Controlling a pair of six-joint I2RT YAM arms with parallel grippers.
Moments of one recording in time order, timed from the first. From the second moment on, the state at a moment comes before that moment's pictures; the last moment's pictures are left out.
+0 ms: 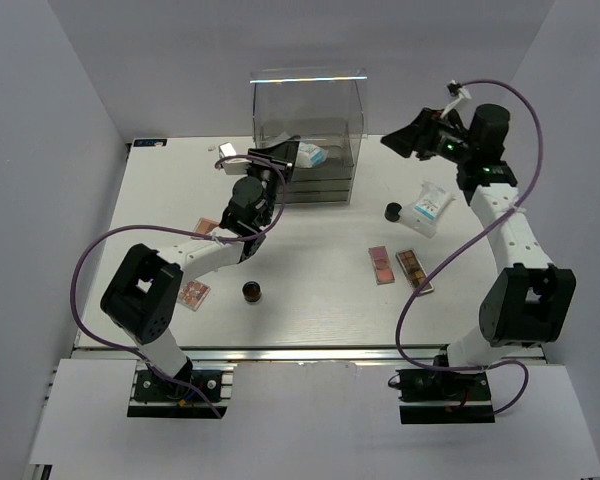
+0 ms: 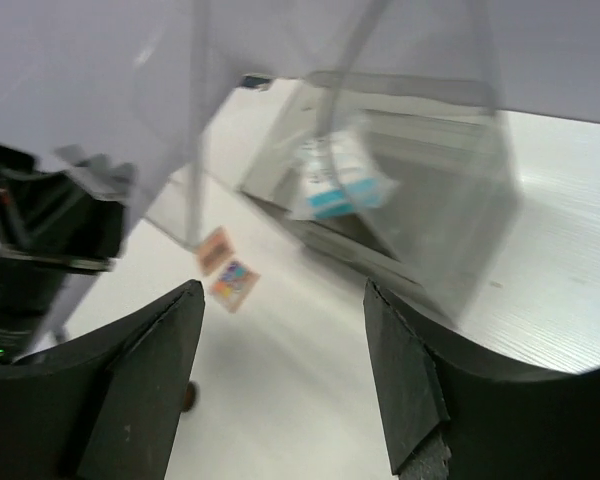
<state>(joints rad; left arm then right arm) -0.62 1.67 1.03 0.93 -0.40 -1.26 0.05 1.57 1.43 0.02 -0.81 0.44</state>
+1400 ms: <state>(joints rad) -0.60 1.65 1.16 0.86 -0.37 -1.22 -0.21 2.03 1.41 -0.31 -0.19 0.36</state>
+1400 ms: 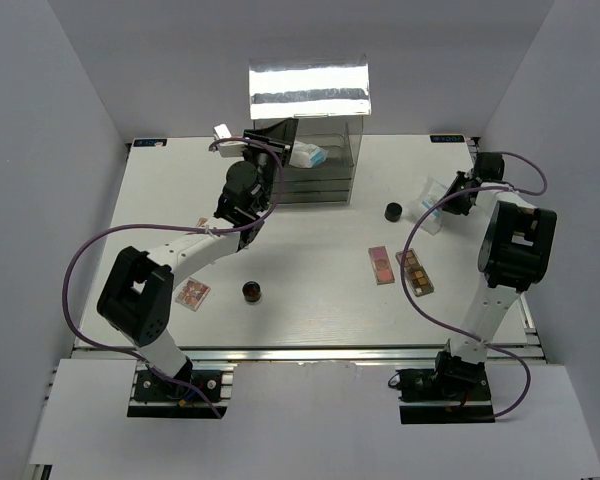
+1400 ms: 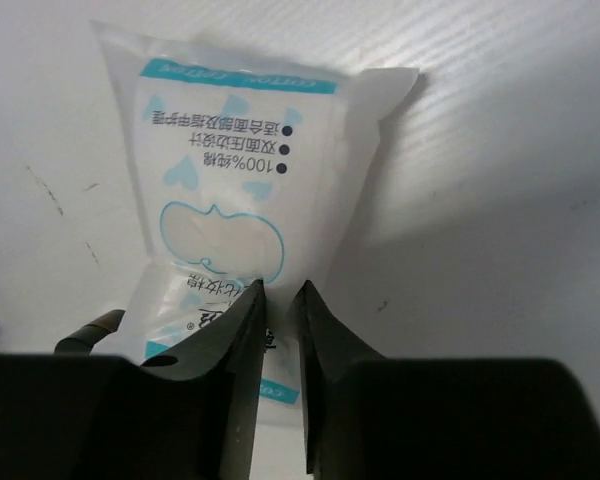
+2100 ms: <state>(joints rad) -0.60 1.65 1.22 0.83 -0.37 -1.25 -0.16 1.56 1.22 -0.16 -0.80 -0.14</state>
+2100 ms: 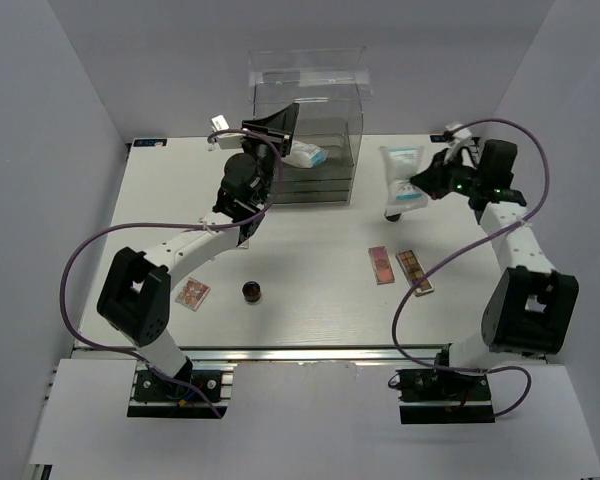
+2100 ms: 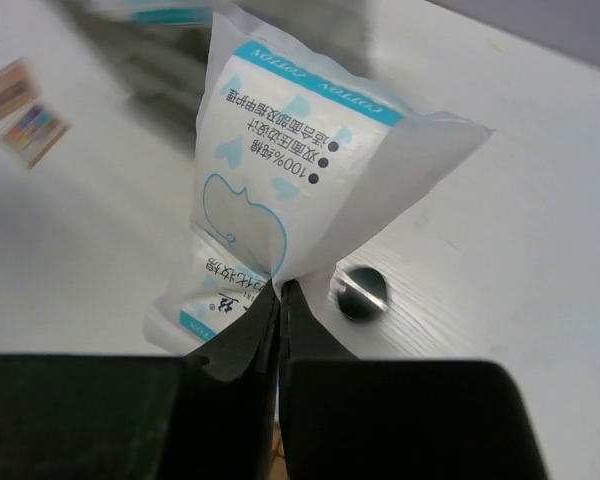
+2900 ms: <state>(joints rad) -0.60 1.65 1.25 0.80 -0.37 -1.31 0.49 1.66 1.26 0.29 -0.42 -0.72</state>
